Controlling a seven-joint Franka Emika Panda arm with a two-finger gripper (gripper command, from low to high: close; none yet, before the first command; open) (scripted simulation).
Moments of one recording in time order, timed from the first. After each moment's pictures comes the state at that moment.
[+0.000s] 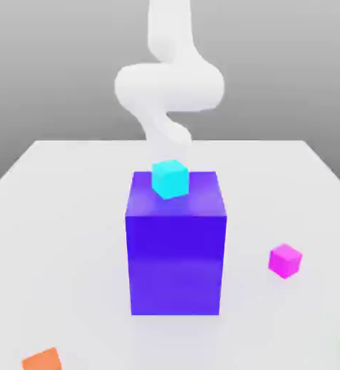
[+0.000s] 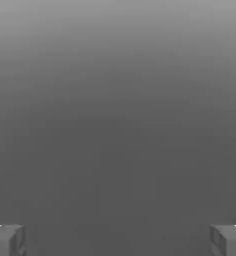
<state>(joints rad) 0.01 -0.73 0.06 -2.36 -0.02 2.35 0.83</state>
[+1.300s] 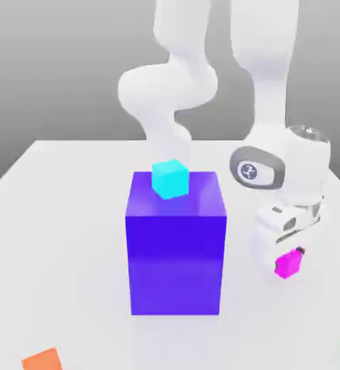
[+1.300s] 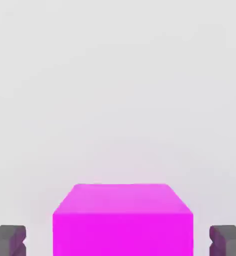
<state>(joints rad) 0.60 0.29 0.08 -2.80 -0.42 3.09 1.27</state>
